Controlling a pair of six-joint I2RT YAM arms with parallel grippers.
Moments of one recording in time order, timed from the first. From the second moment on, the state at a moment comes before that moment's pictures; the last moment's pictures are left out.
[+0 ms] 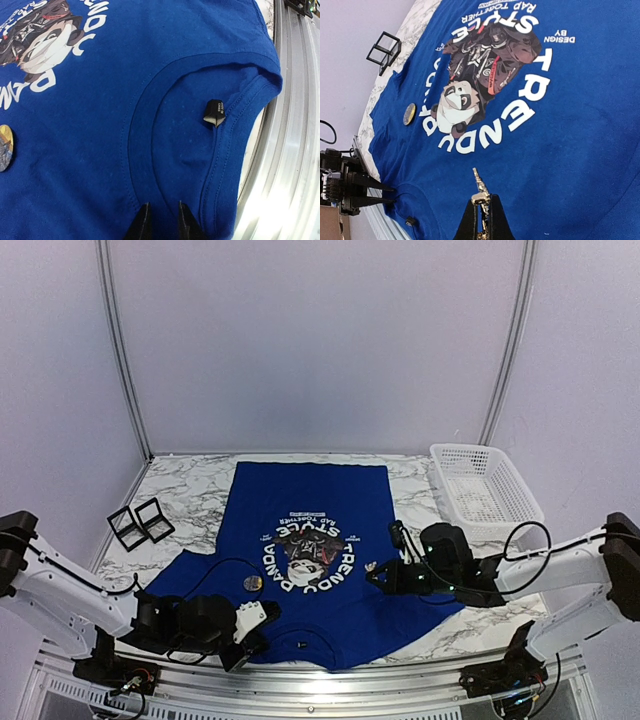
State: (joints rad) left arm -1.34 1.40 0.40 0.18 -0.15 -0.21; right arm 0.84 1.33 0.44 0.32 -0.16 0.75
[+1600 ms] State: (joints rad) left arm -1.27 1.37 1.05 0.16 -0.05 -0.04; right arm 0.81 1.11 0.70 0.38 -0.84 -0.02
